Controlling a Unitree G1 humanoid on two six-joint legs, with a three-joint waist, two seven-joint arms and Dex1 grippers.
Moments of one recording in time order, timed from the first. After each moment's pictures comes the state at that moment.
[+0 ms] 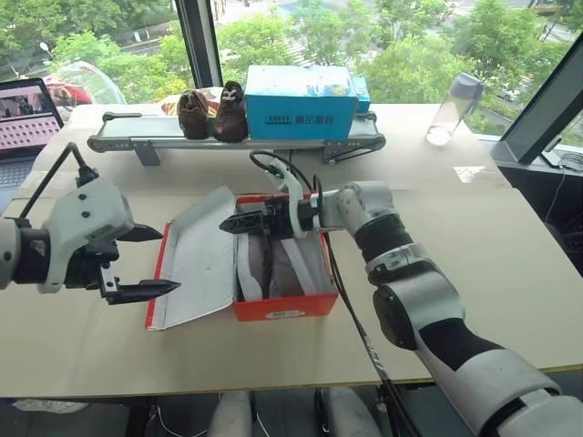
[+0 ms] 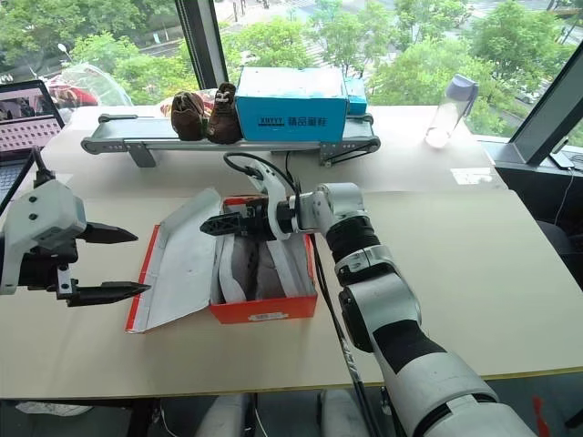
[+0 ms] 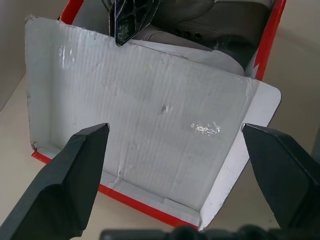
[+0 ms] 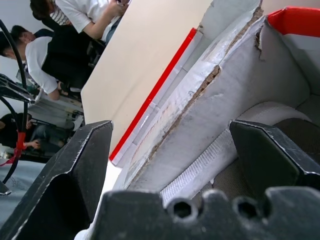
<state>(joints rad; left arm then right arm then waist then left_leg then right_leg) -0.11 1.34 0.52 -0.60 -0.68 0.97 -1.12 -1.25 -0.02 0.04 0.84 0.41 1.06 0.85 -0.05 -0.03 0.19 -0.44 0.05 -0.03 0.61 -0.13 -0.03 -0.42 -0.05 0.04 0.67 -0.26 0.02</state>
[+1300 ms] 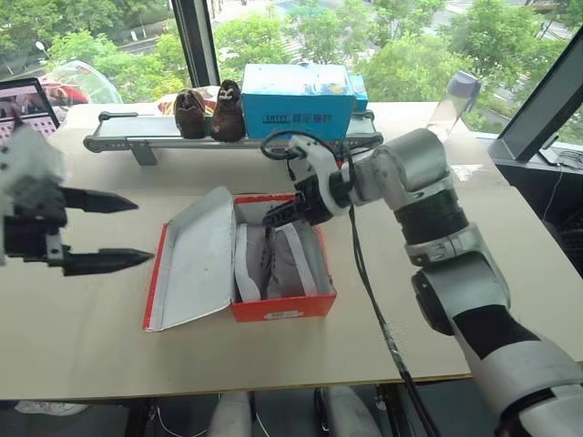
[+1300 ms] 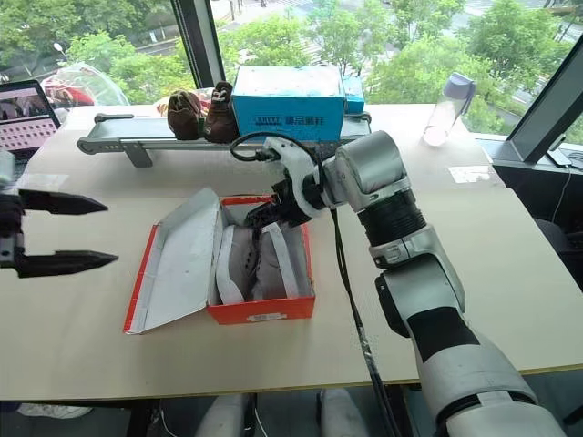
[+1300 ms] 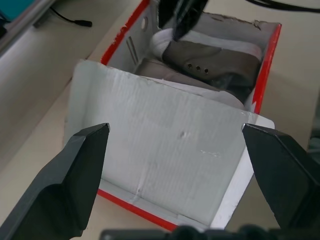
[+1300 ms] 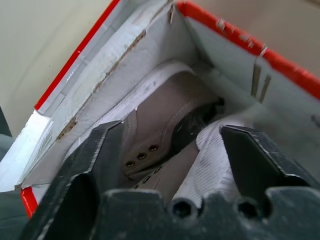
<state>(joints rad) -0.21 1.37 0.59 -0.29 -0.71 0.87 -1.31 -1.31 -0.23 0.23 0.42 0.39 1.47 0.77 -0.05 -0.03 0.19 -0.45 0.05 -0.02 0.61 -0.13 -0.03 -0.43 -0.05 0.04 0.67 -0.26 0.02</state>
